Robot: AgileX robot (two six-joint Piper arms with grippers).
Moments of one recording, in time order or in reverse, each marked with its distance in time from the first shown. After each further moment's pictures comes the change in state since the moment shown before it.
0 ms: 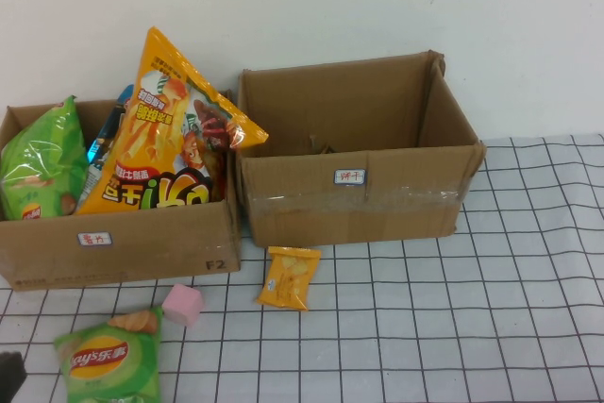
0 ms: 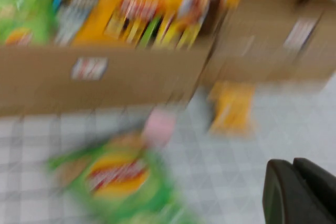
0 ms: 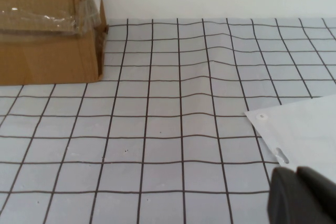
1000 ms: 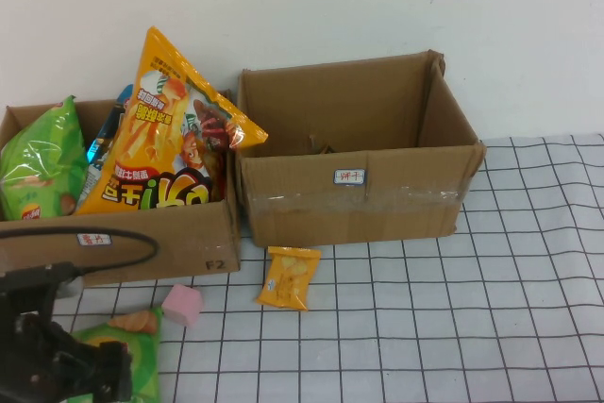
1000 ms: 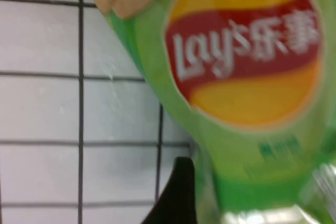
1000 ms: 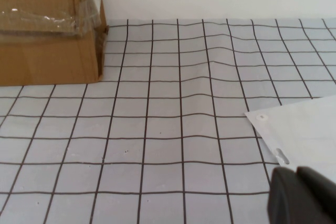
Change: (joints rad) right arm 0.000 0.000 0.000 -0.002 -0.004 0.000; left arm -0.070 1.234 -0.218 0.236 -0.122 -0.133
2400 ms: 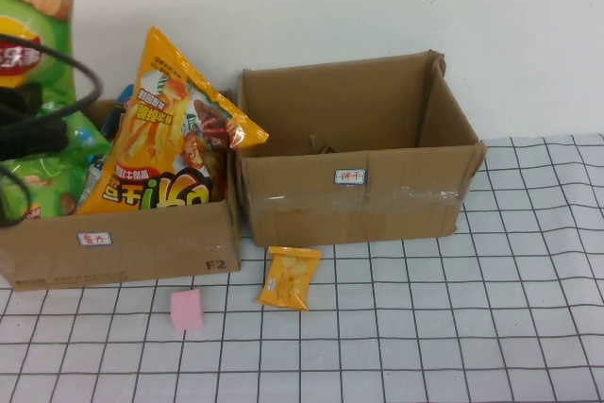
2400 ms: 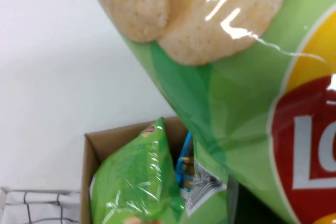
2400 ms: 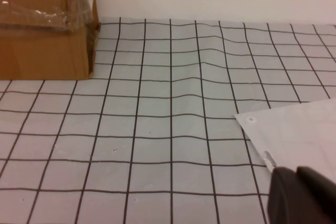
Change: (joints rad) right arm 0.000 0.000 0.000 -0.047 0.000 0.000; left arm -0.002 -0.299 -0.230 -0.007 -0.525 0.264
